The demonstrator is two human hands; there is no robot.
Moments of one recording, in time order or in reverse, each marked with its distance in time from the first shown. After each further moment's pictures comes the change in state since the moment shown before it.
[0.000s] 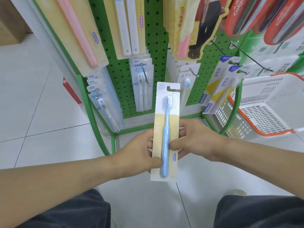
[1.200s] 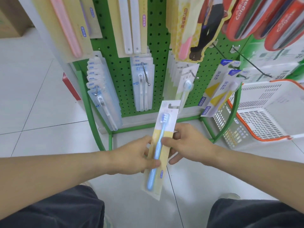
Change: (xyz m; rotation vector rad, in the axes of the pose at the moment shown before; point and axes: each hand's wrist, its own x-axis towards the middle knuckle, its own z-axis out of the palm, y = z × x) left_hand 0.005 -0.010 -0.002 0.175 -0.074 -0.176; right_hand 0.001 0.003 0.009 -0.146 0.037 -0.009
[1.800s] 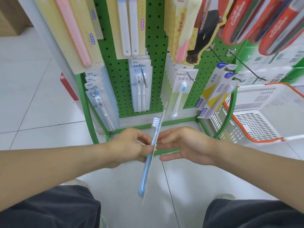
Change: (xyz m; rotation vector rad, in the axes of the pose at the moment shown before) left_hand 0.002 0.012 -0.009 -0.258 0.158 0.009; right_hand 0.006 0.002 -0.013 0.455 -0.215 0.244
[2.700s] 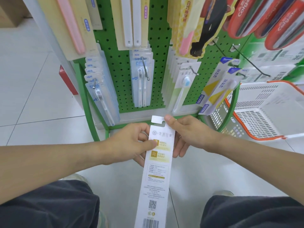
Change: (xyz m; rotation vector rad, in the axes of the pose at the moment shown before) left_hand -0.010 0.003 -0.001 -0.047 -0.127 0.076; right_hand -0.003 -0.008 -0.003 -0.550 0.126 -0.170
